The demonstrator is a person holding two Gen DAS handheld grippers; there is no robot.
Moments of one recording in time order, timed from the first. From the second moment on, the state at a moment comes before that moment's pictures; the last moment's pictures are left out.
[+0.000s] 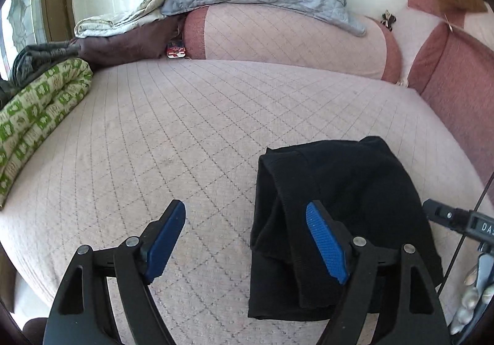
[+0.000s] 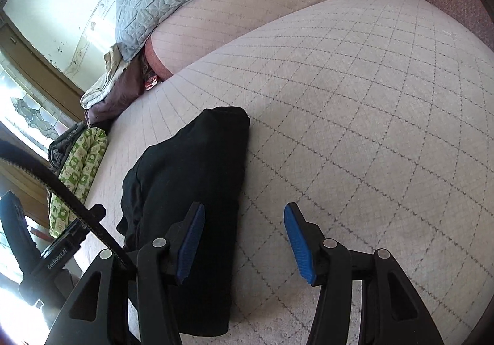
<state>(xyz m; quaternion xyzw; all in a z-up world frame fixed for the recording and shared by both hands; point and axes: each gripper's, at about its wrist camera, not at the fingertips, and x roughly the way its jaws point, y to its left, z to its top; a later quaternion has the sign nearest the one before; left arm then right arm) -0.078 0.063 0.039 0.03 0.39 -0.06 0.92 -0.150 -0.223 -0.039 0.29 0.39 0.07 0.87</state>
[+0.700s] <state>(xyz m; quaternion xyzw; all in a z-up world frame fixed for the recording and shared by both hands) -0.074 0.065 0.030 0.02 0.42 -0.08 0.90 -0.148 -0.224 -0.037 0.27 0.38 0.06 0.88</state>
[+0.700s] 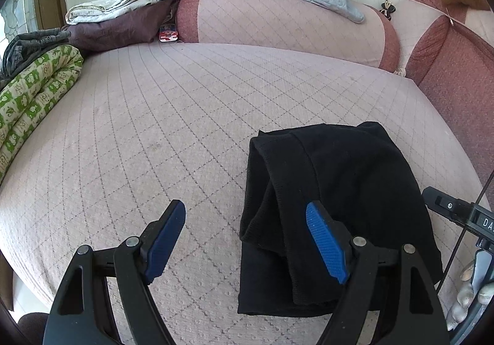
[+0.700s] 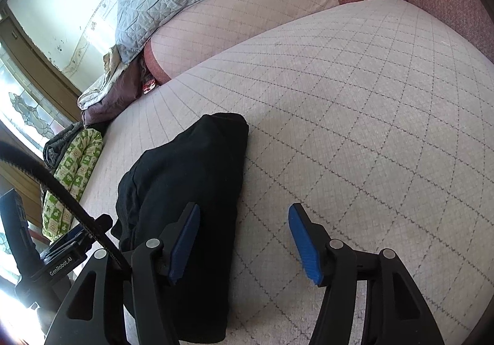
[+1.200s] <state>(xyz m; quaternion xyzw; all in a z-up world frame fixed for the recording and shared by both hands) -0.073 0.067 0.028 0.00 0.44 -0.09 0.90 -0.148 -0.229 -0.036 0.28 0.38 0.06 0.88</state>
